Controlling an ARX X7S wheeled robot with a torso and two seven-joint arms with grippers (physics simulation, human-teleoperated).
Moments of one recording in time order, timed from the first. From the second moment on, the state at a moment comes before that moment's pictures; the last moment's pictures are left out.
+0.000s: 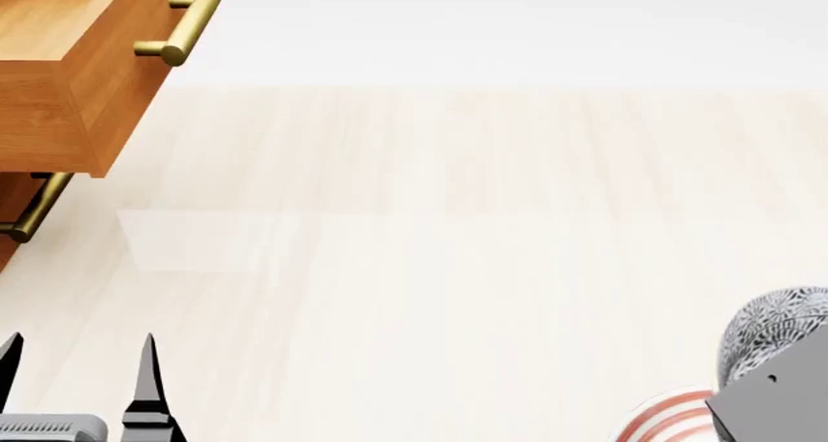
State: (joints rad) left arm -0.09 -0.37 0.31 0.26 -0.29 -0.09 -0.42; right arm 0.89 1.35 -0.72 -0.61 1.45 1.08 0.45
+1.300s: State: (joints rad) left arm -0.09 -0.38 0.32 0.27 -0.30 -0.08 -0.44; right arm 0.76 1.37 -0.76 -0.58 1.38 0.92 0.43
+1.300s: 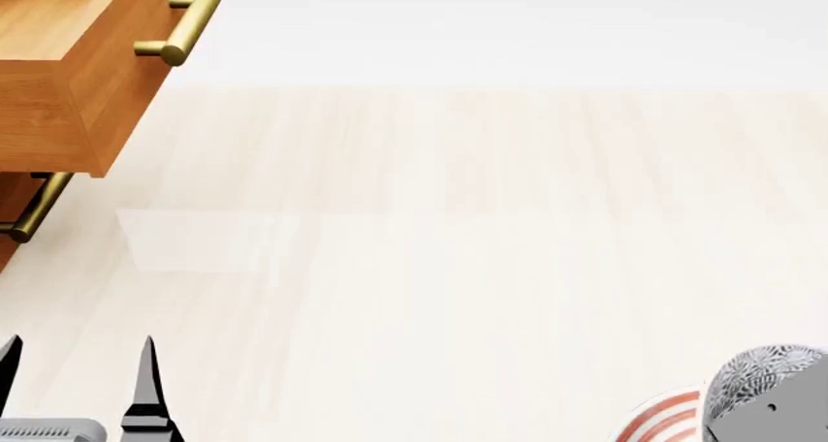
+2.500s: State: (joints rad) left arm -0.09 -0.40 0.33 0.29 -0.30 -0.08 -0.45; right arm 0.72 1.51 -0.70 -0.66 1.45 0.62 0.30
